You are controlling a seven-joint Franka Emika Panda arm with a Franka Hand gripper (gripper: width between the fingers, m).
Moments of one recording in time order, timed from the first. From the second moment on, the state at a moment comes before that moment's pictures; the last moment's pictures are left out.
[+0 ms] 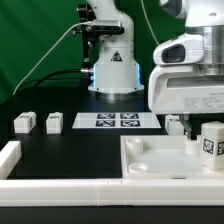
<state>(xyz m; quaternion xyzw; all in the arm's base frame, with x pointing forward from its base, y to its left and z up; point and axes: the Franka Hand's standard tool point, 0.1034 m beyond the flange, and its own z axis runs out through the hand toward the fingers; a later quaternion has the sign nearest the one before) 0.615 0.126 0.072 -1.00 0.07 0.01 0.05</state>
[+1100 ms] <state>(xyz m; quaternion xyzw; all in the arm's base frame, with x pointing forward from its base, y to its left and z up) 0.616 0.121 0.071 -0.97 -0.22 -0.01 0.04</state>
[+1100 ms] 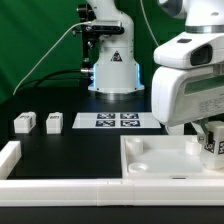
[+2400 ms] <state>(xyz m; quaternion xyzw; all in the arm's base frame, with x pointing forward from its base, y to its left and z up) 0.615 0.129 0.069 -0.91 0.41 0.01 0.04</state>
